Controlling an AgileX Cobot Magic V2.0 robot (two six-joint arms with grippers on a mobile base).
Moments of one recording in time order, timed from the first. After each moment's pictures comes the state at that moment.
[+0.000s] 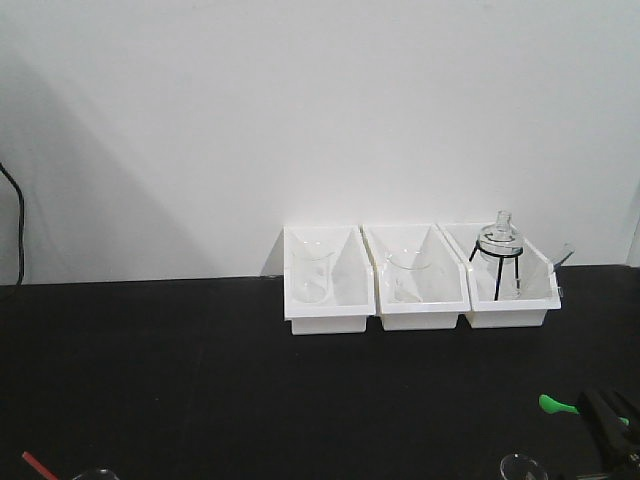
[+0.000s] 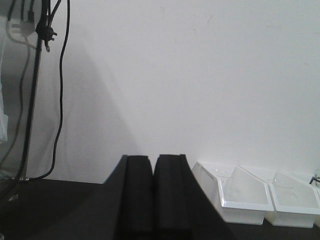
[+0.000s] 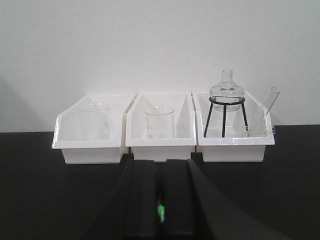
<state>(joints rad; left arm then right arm) -0.03 -0.01 -0.08 0.05 -0.10 -0.26 0.10 1.24 -0.23 -0.05 -0.93 0.08</state>
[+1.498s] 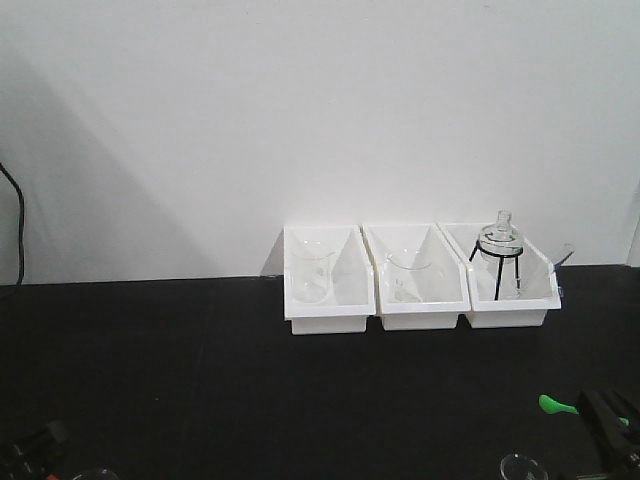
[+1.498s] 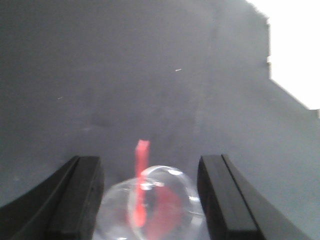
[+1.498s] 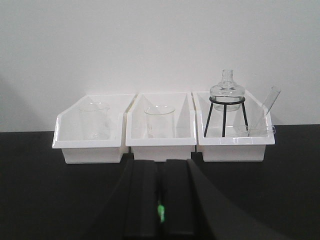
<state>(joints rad) -0.11 1.34 -0.54 -0.25 -0.05 -0.53 0.10 1.24 -0.23 -0.05 -0.93 0.08</state>
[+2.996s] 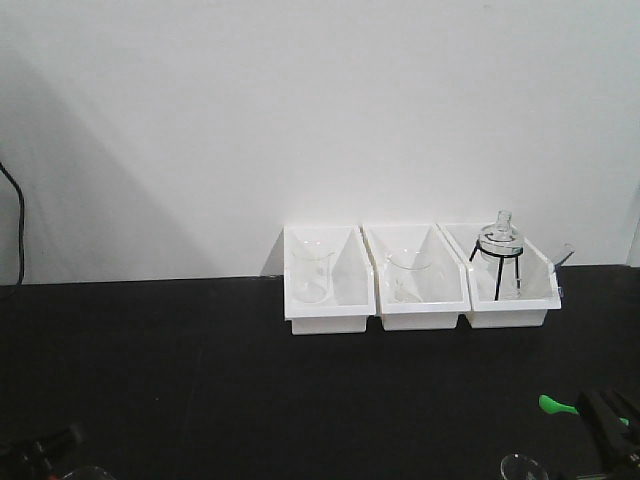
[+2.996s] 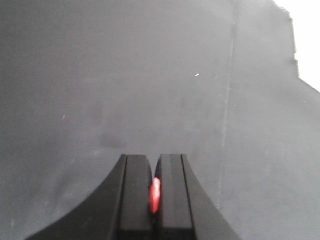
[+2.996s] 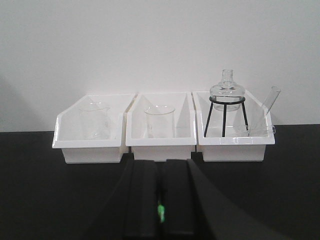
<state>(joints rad) -0.11 1.47 -0.56 -0.12 -0.24 -0.54 0.10 1.24 -0.23 -0.05 -0.93 0.08</state>
